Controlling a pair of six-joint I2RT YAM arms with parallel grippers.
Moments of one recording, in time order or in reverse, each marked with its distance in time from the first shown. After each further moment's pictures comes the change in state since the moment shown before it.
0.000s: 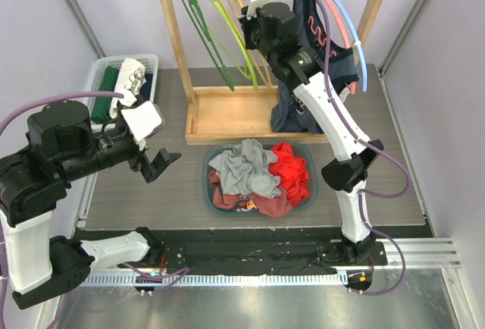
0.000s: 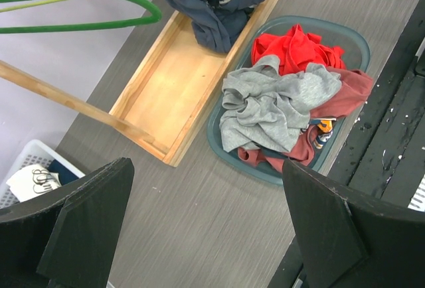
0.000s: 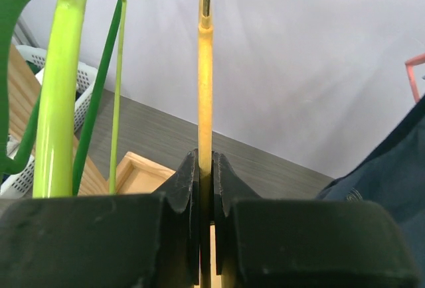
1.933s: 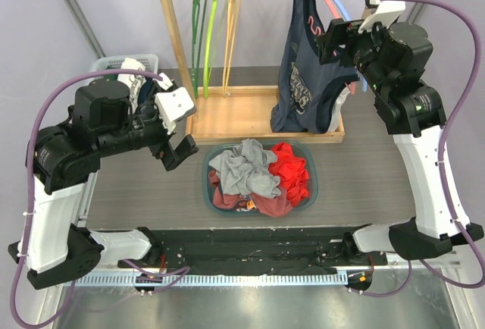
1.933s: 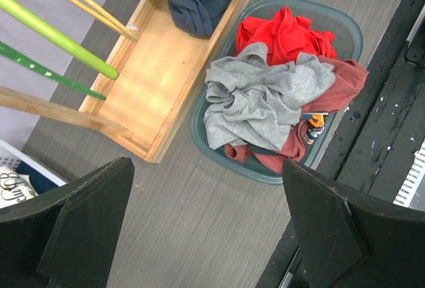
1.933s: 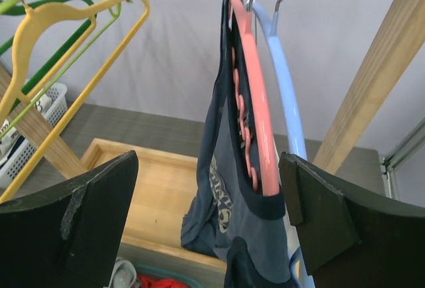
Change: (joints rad) left arm 0.020 0.105 -0.008 0.002 0.048 -0.008; right arm -0.301 -0.750 -0.630 -0.023 -0.150 0.093
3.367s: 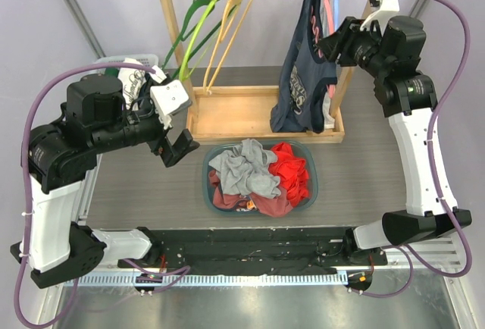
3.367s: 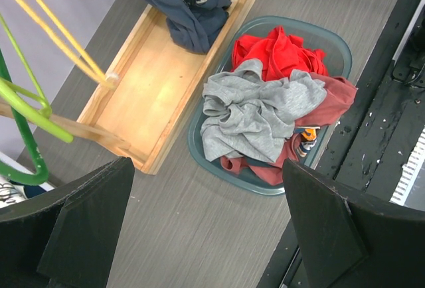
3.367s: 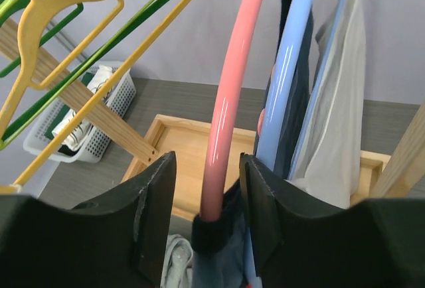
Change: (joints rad) left arm 0.033 0.029 0.068 0.000 0.056 -0.019; right arm -0.200 0.081 -0.079 0.025 -0.381 0.250
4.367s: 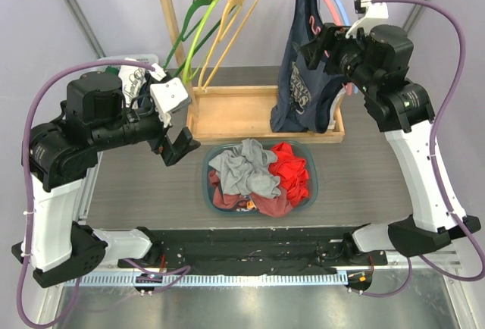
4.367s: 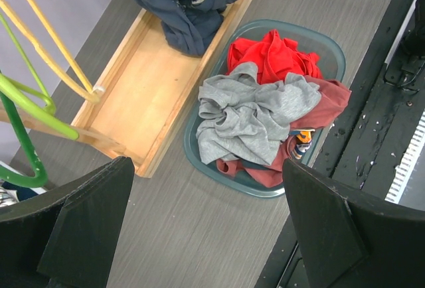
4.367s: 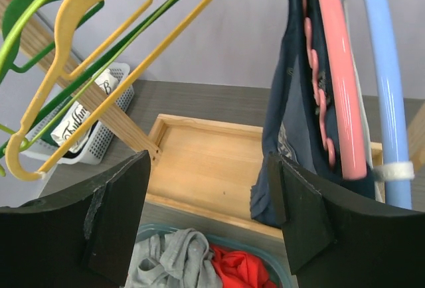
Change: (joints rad) left arm 0.024 0.010 0.010 0.000 0.042 -0.004; right arm 0.231 -0.040 0.058 -0.084 0.280 -0.002
